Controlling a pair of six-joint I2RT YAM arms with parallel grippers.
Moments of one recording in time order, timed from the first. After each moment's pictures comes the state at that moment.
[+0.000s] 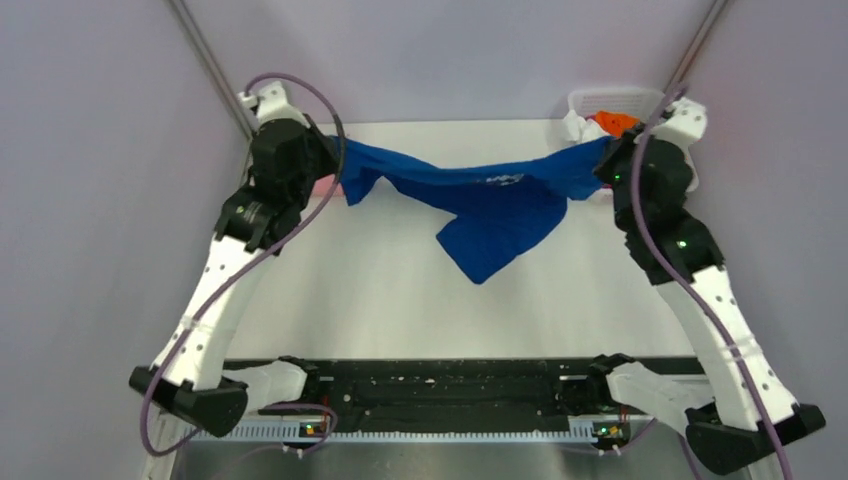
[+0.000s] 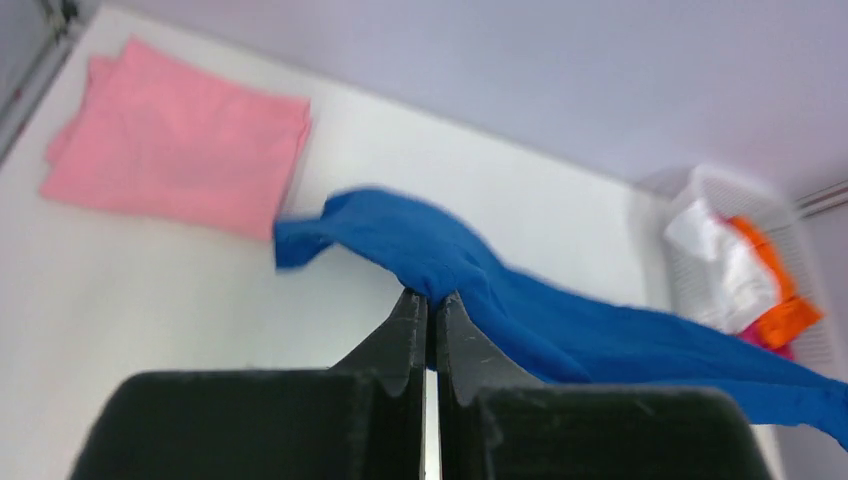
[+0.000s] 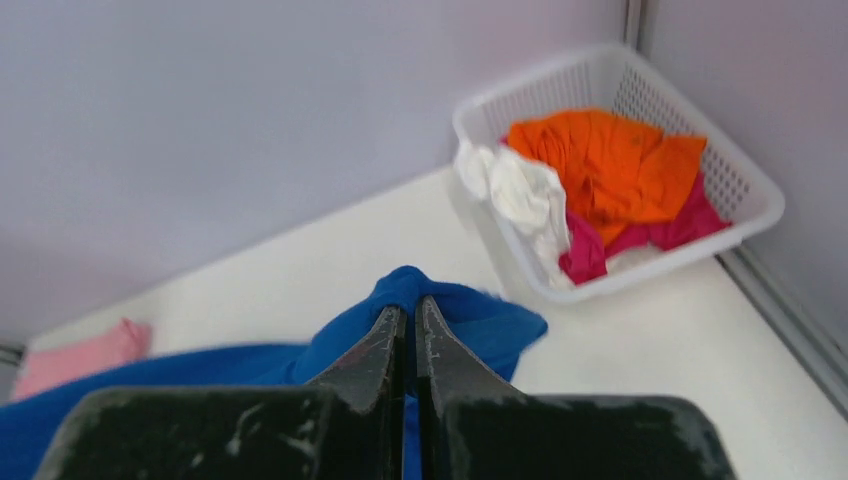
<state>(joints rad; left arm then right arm) -0.38 1.23 1.47 -0.56 -0.35 -0.54 0.38 1.02 1.27 -0.43 0.59 0.39</state>
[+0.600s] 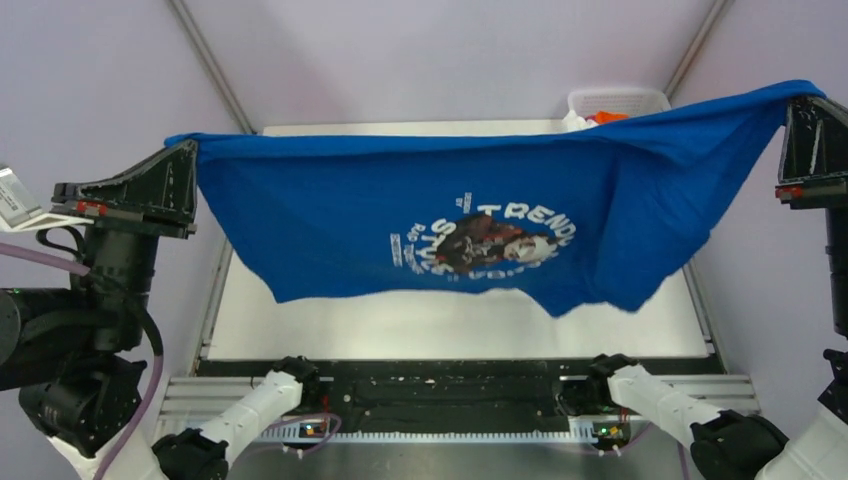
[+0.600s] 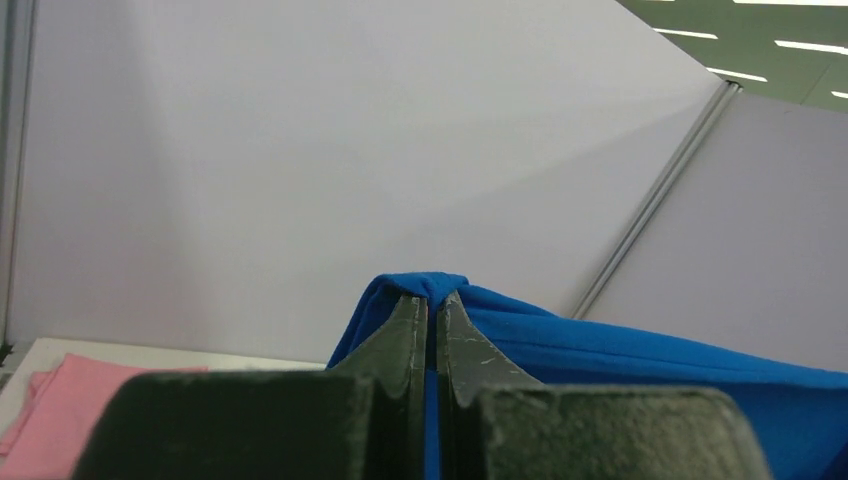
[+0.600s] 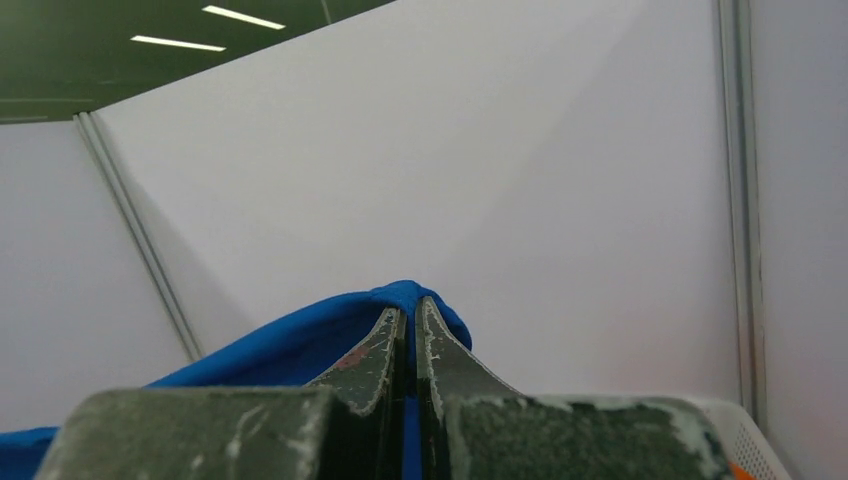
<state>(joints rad) -0.38 0.83 1.93 -0.64 -0.21 -0.39 0.38 0.92 2.13 -0.63 0.24 0.14</state>
